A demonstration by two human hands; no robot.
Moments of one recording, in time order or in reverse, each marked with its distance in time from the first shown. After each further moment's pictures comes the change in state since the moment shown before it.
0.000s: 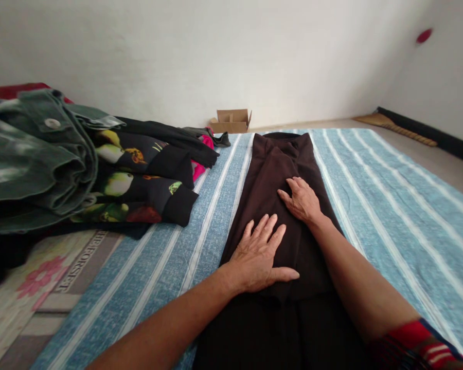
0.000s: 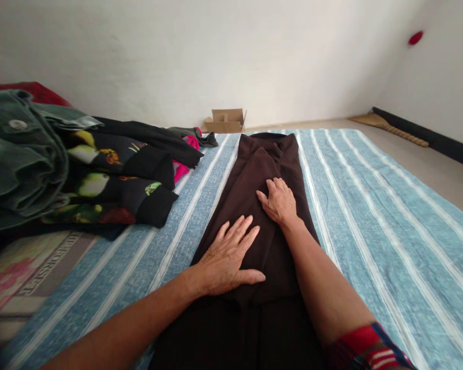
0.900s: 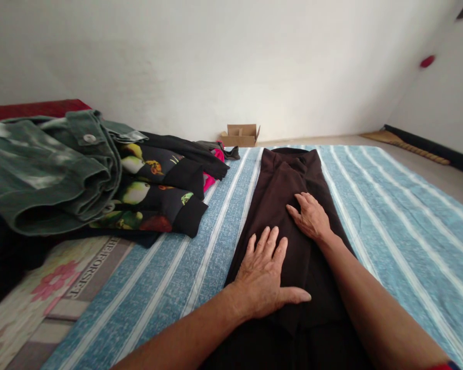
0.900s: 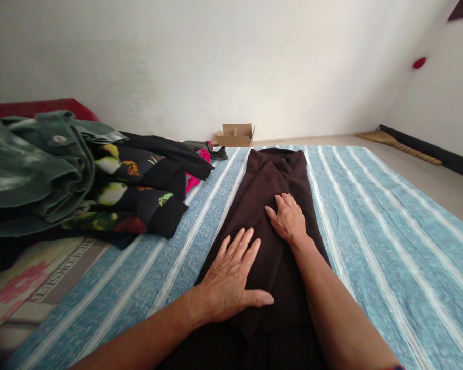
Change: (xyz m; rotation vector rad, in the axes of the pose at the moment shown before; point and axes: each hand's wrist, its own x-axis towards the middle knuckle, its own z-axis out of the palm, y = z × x) left_hand -0.009 0.002 -0.002 -0.003 0.046 -0.097; right_hand 0.000 -0.001 0.005 -0.020 -0.004 0.004
